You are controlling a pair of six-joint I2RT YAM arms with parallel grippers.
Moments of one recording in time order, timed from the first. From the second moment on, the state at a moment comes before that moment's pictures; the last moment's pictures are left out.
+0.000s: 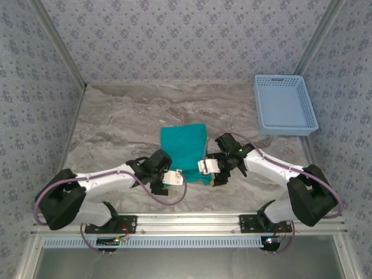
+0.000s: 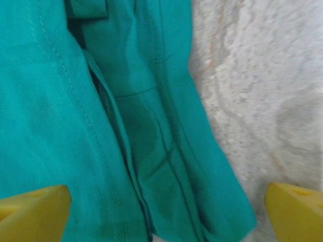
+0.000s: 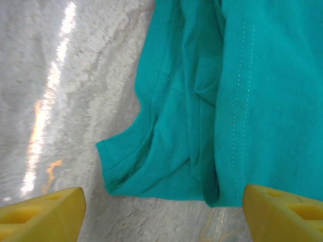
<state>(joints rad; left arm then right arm) -0.88 1.34 0.61 -0.35 0.00 0.83 0.61 1.38 0.74 -0.52 -0.37 -1.17</state>
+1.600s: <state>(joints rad) -0.63 1.43 1.05 -1.17 0.79 0.94 0.56 1.51 1.21 -1.36 -0.80 -1.08</state>
